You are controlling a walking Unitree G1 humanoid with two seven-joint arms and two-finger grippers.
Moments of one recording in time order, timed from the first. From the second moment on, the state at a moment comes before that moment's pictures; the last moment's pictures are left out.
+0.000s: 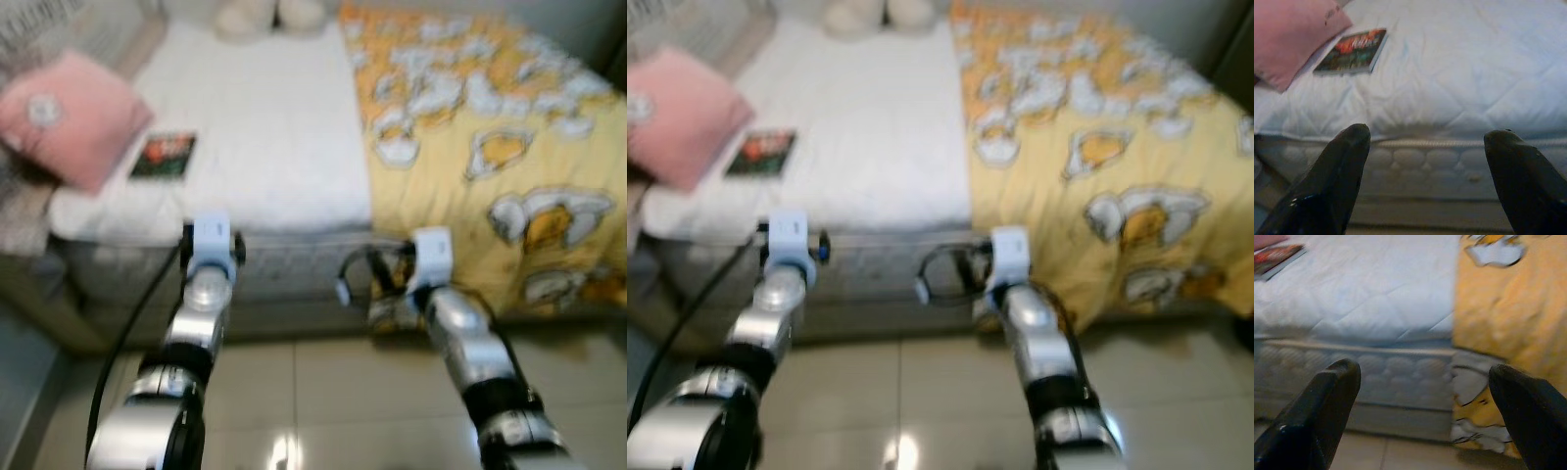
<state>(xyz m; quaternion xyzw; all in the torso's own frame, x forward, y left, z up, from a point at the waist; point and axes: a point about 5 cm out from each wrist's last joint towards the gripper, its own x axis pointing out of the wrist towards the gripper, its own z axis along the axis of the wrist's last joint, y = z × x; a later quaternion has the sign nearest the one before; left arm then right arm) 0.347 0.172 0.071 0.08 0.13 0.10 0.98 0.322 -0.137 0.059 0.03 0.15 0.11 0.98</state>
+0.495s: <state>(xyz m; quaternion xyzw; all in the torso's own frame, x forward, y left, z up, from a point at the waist) 0.353 0.187 0.079 0.09 0.12 0.11 0.98 0.321 -0.123 0.060 0.04 0.15 0.13 0.98</state>
